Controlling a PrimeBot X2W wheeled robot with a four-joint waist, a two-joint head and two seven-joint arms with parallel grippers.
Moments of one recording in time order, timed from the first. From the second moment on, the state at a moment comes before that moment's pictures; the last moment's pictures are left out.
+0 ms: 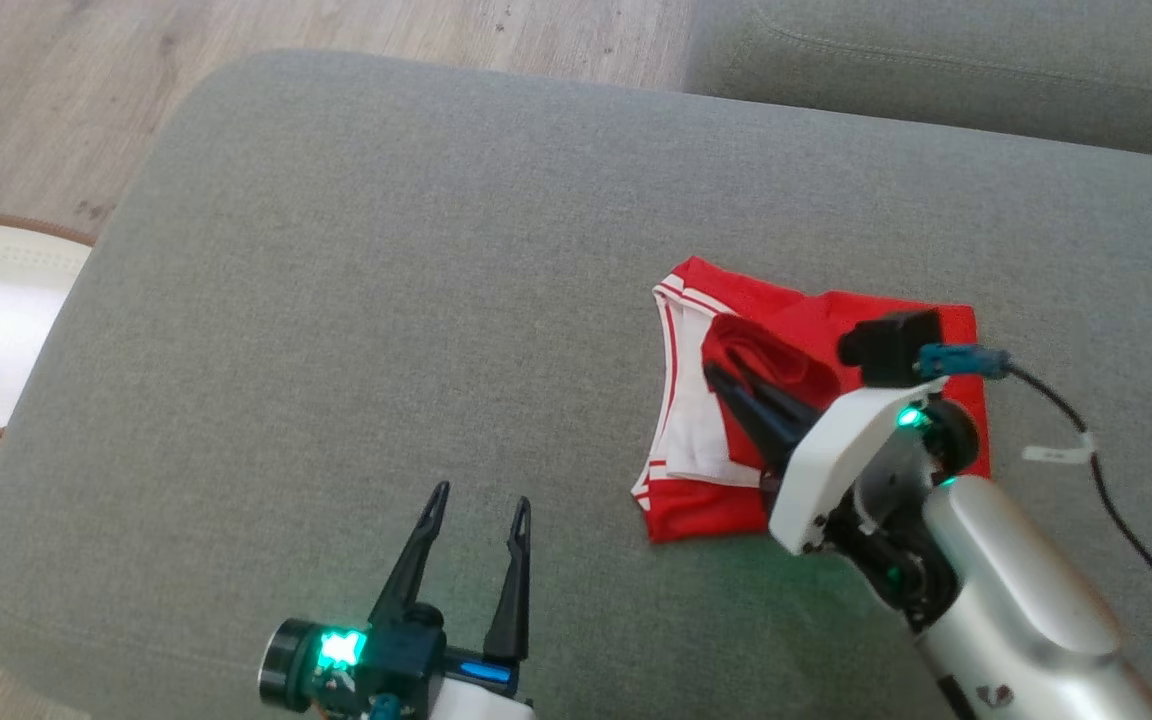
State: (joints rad) left arm -0.06 0.17 -0.66 0.16 -0.30 0.32 -0.25; right arm -0.36 -0.19 0.50 0.29 0.65 0.12 0.33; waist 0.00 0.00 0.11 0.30
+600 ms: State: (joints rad) left arm -0.06 0.17 -0.67 0.17 -0.30 0.32 -0.25; right arm -0.39 -0.24 0.50 0.26 0.68 0.12 0.10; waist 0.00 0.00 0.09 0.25
